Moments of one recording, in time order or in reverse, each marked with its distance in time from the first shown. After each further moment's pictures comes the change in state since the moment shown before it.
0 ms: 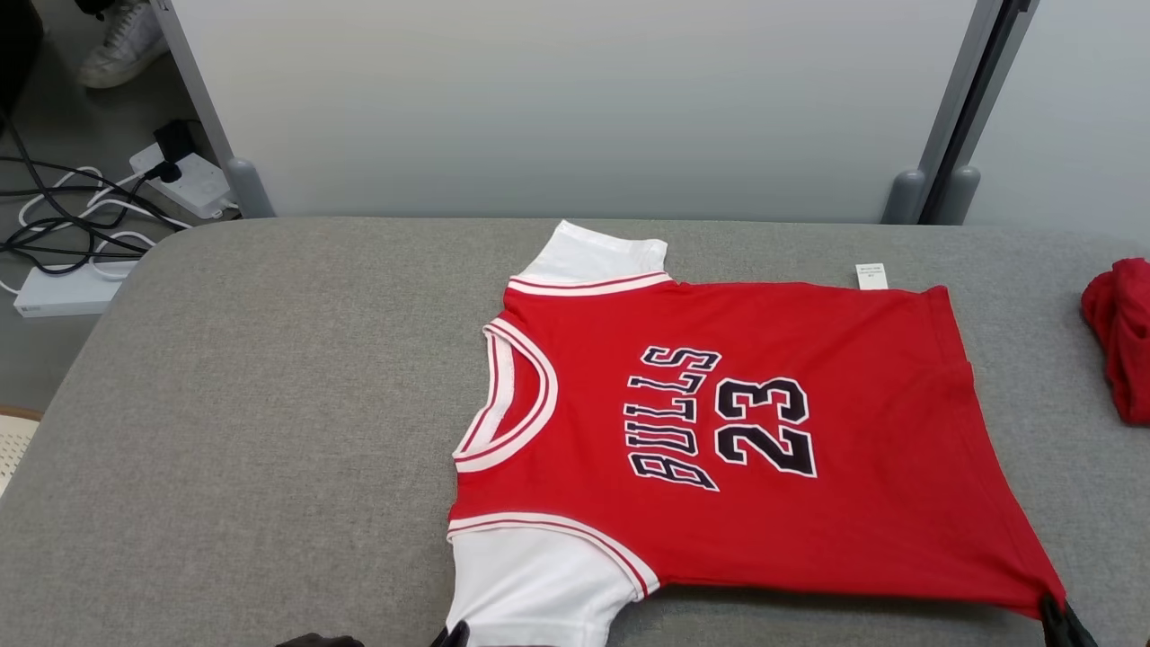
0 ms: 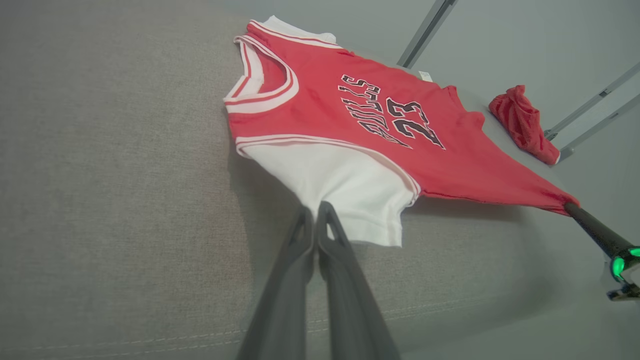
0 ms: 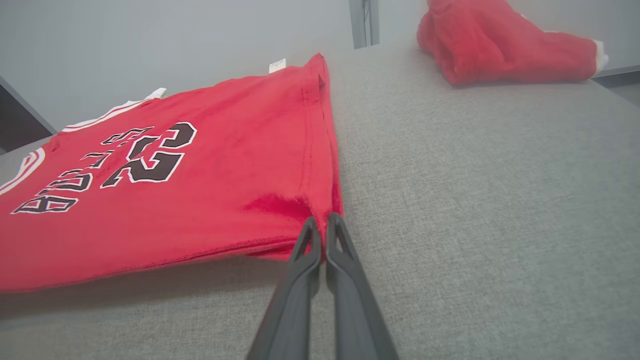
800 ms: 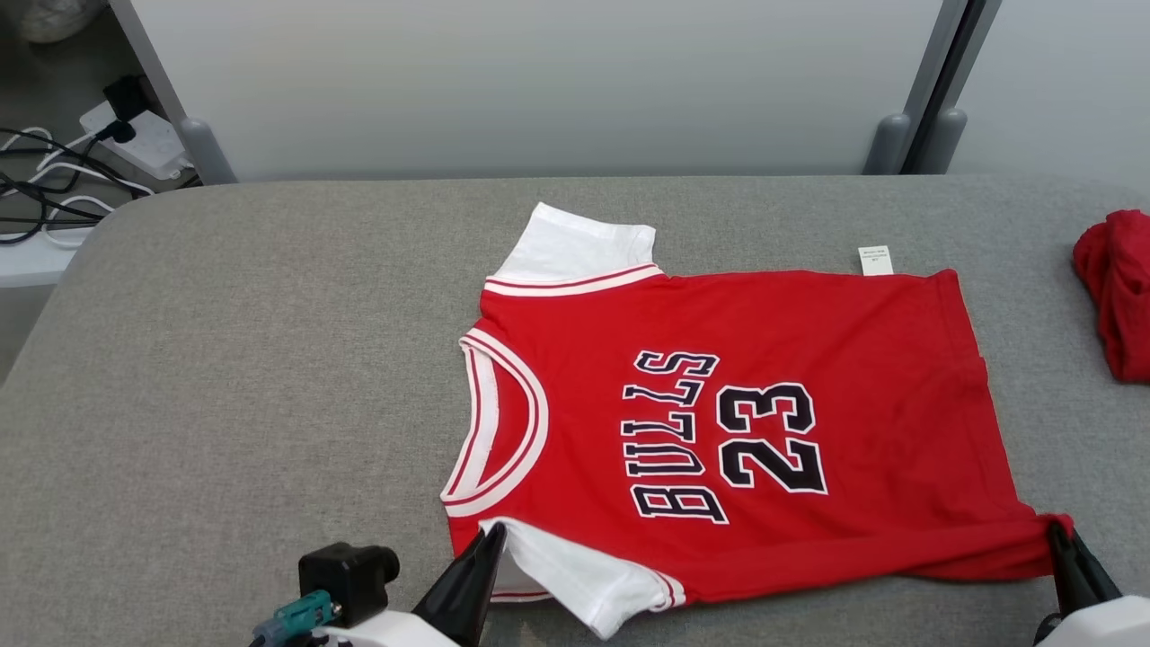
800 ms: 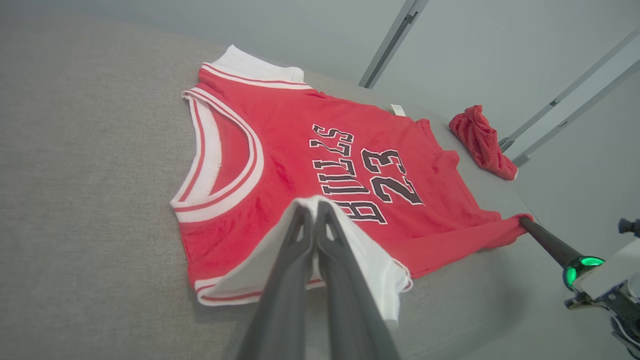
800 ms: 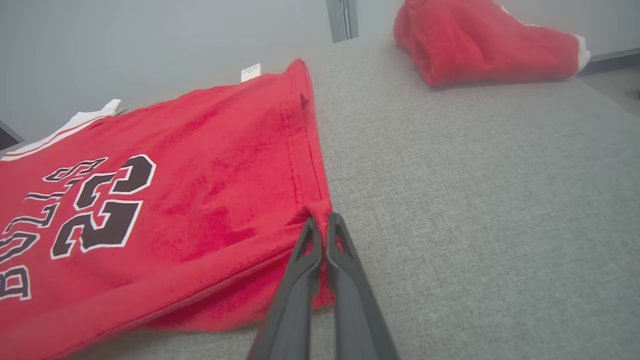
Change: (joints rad) left arm -0.117 -0.049 -0.015 -0.022 -0.010 -0.004 0.020; right arm -0.076 -0.002 -0.051 -0.009 -0.012 0.000 0.085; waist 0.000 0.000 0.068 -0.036
